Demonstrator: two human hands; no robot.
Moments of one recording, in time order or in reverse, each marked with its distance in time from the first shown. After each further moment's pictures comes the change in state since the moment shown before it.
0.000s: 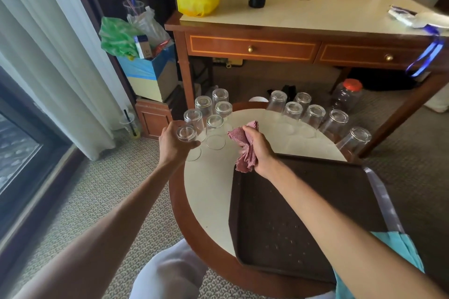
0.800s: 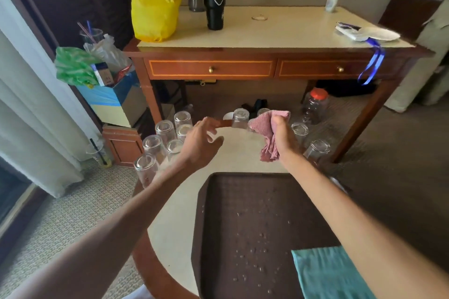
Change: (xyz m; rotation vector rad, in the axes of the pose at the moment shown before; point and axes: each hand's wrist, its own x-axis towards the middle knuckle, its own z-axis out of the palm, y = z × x) left_hand -0.008 0.140 0.078 0.077 -0.278 0.451; right_hand -0.019 -0.098 -0.104 -0.167 0.424 -0.313
